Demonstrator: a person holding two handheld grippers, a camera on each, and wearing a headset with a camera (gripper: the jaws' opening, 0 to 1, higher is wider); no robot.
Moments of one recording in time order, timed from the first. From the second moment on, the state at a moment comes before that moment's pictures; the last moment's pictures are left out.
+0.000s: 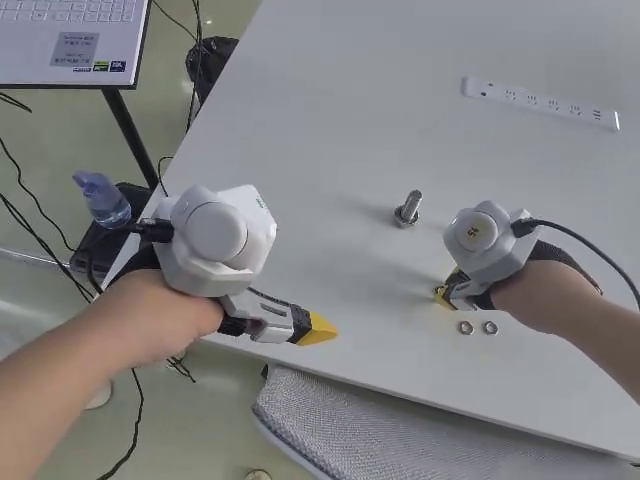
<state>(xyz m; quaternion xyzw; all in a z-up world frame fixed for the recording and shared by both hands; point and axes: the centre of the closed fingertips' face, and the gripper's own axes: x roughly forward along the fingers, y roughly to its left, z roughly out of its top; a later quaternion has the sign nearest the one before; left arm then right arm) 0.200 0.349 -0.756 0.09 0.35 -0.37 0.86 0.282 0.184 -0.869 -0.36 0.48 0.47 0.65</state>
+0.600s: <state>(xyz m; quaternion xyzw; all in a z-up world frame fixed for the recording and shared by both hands) 0.204 0.348 -0.754 0.08 0.35 -0.36 0.86 0.290 0.182 -0.875 -0.37 0.48 0.48 0.63</state>
